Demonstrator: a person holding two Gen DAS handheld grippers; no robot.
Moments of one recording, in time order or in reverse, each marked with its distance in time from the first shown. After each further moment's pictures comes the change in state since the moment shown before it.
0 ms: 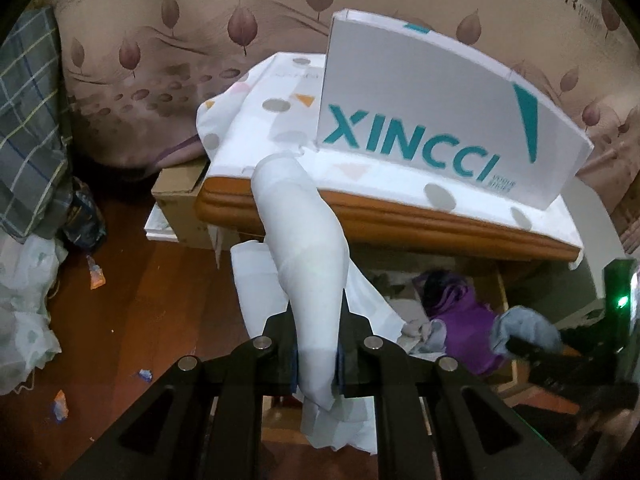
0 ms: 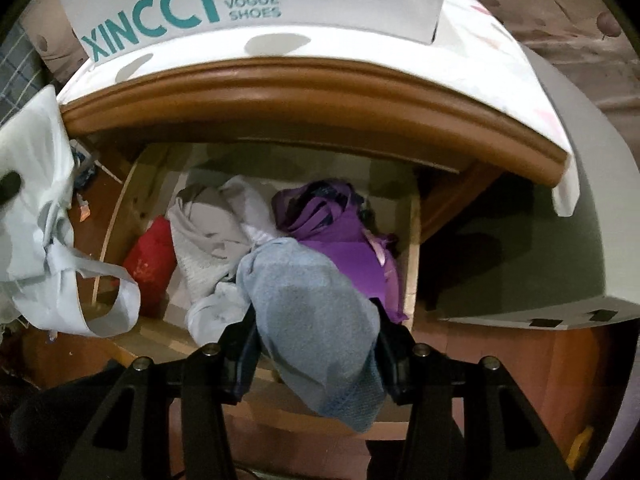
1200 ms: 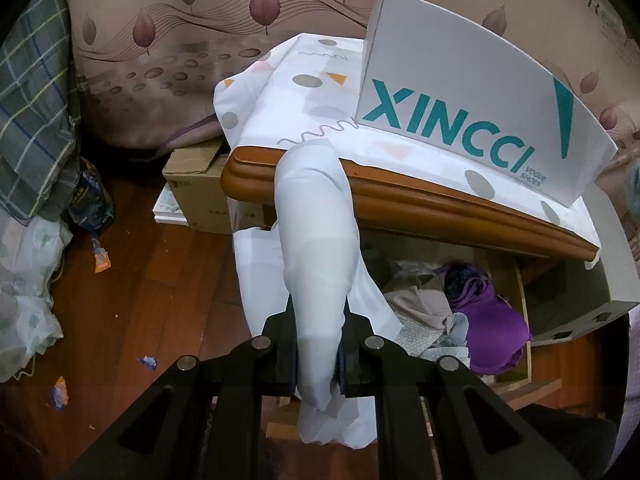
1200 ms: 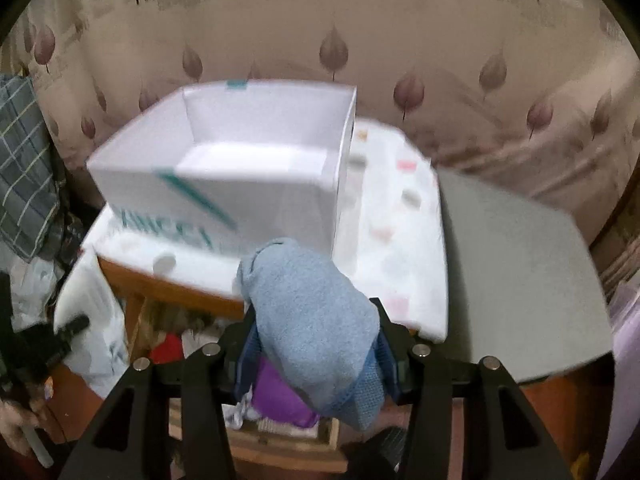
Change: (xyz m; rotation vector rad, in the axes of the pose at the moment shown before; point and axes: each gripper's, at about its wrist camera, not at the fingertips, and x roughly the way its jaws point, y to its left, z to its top) left arm 0.015 0.027 -0.003 -0.046 0.034 0.025; right arm -0.154 -0.030 0.061 0.014 -0.372 -0.095
